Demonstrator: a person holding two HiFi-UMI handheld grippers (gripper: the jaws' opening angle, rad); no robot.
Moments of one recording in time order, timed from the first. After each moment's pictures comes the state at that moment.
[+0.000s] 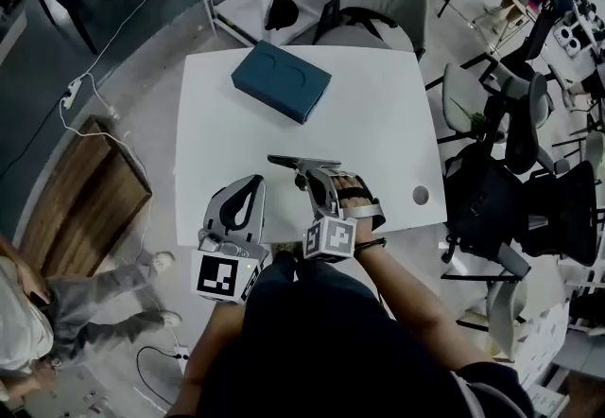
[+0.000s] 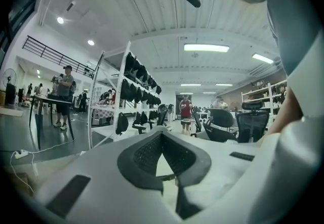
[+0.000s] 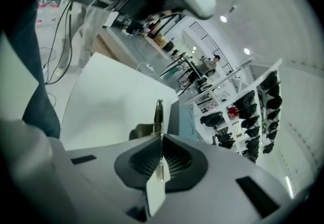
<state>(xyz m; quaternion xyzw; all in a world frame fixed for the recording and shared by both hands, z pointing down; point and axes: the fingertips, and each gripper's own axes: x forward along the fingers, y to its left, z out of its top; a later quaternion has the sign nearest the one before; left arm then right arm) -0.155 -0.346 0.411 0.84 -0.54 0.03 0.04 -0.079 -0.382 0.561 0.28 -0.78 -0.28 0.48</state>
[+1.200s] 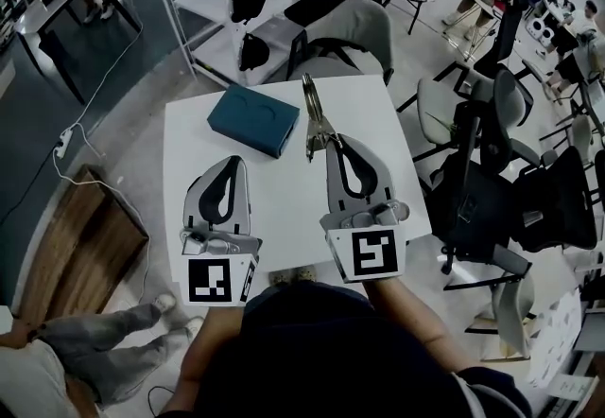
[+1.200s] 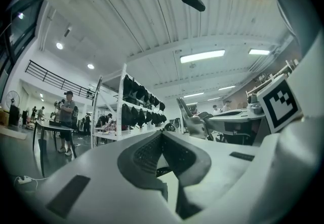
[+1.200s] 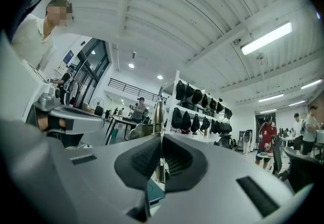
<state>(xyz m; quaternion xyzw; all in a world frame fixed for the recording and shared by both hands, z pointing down) -0.126 -0.401 0.293 0.82 -0.57 -0.01 -0.07 0.003 -0.427 0.280 0.54 -0.83 -0.11 0.01</state>
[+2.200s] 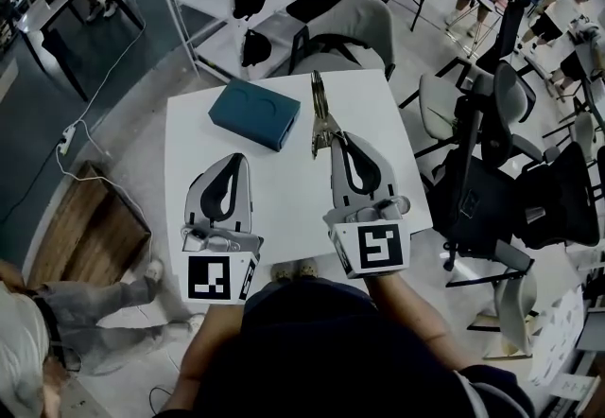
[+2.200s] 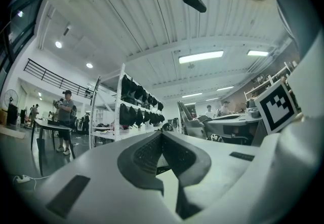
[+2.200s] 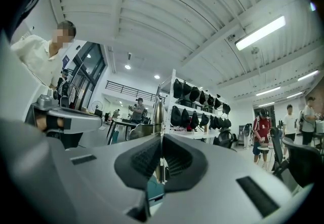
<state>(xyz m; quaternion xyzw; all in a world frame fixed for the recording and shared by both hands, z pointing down) -0.119 -0.386 0.292 0.83 -0.56 -0.01 -0.06 0.015 -0.416 0.289 0.55 -0.83 -0.08 -0.01</state>
